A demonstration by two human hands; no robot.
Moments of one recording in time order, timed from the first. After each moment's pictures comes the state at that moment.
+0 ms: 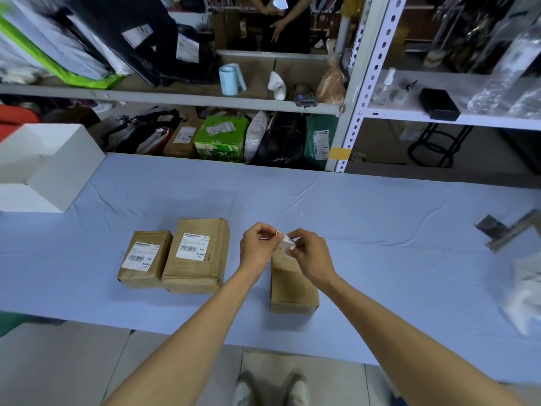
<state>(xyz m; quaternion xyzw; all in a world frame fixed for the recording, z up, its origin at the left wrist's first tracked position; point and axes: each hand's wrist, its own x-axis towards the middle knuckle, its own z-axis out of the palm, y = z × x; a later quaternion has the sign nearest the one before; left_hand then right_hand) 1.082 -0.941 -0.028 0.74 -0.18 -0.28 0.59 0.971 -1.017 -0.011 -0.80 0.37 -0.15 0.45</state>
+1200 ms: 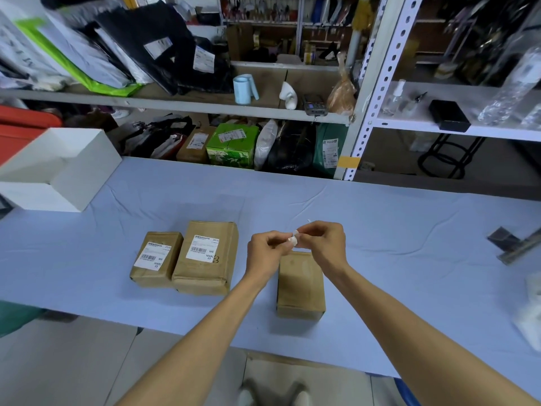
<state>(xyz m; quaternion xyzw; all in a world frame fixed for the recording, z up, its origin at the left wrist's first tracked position) 1.072 -0.927 -0.008 0.70 -0.21 -0.31 0.61 0.977 -1.024 0.023 -0.68 0.38 -0.27 0.56</state>
